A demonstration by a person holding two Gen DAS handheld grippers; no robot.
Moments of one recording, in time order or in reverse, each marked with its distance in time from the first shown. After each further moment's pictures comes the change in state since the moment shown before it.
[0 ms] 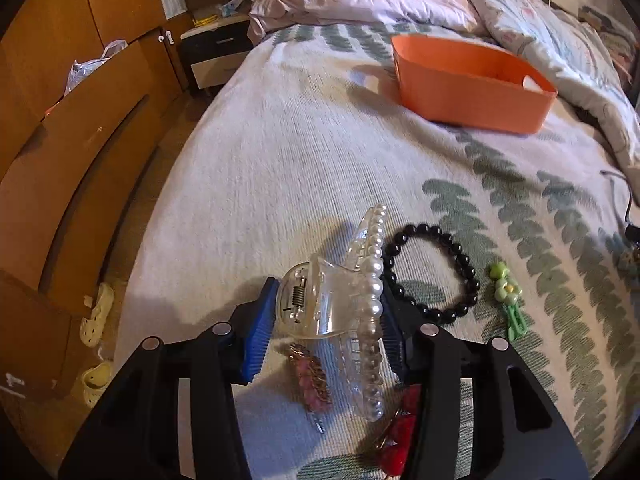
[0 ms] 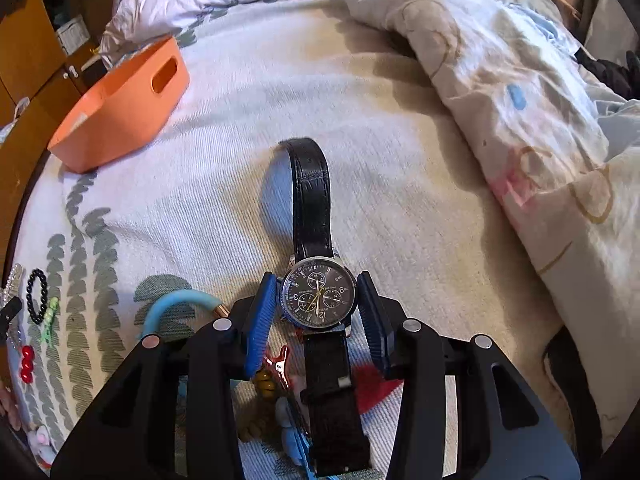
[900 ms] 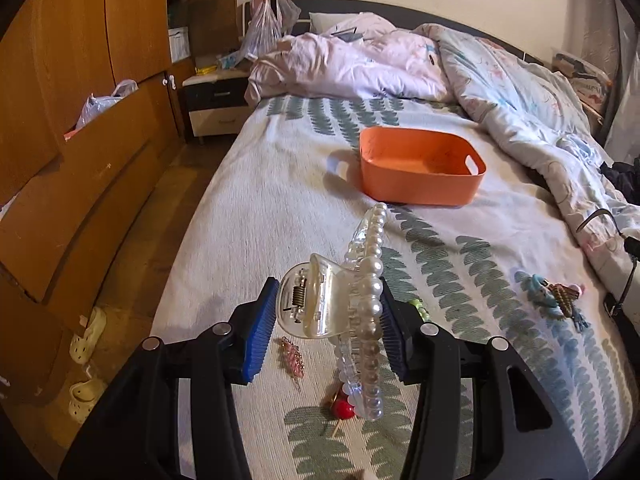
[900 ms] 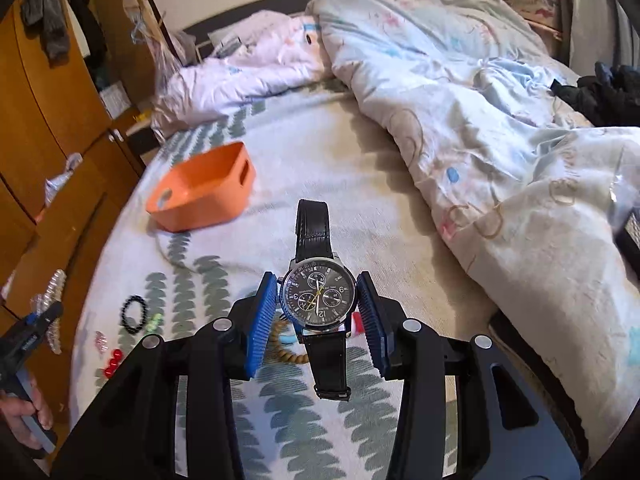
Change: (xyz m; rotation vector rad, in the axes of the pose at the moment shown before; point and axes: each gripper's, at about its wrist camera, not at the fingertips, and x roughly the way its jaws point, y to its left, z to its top) left arm -0.102 -0.004 0.004 -0.026 -0.198 -0.075; right arm -0.154 -0.004 -0.026 0.049 -0.243 0.135
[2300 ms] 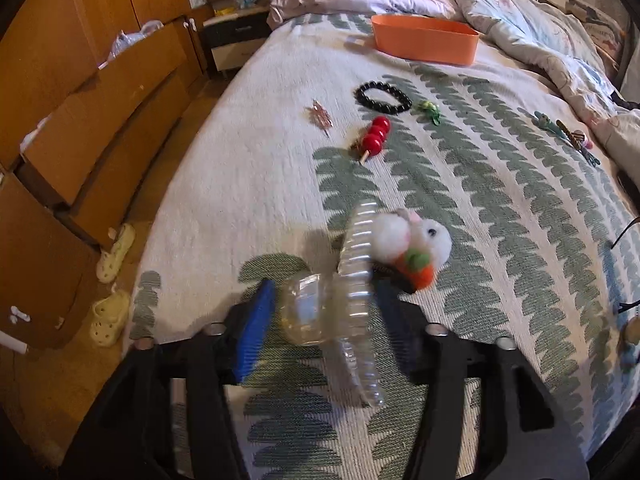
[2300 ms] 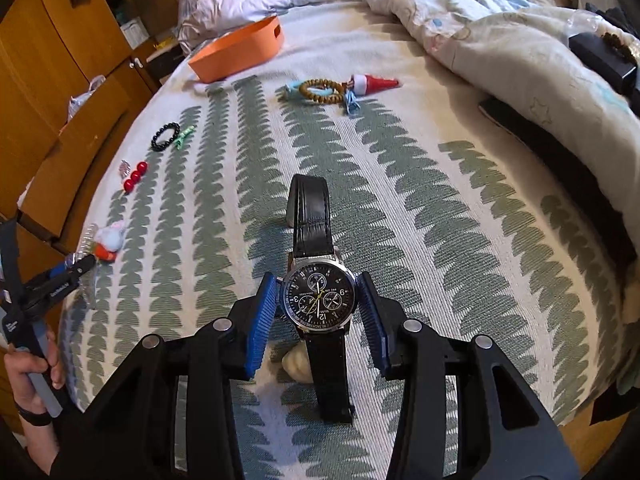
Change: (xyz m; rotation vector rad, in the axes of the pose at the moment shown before) left arm -0.050 0.001 -0.165 0.023 0.196 0.108; right arm -0.075 0.010 -0.207 -0.045 0.224 0.028
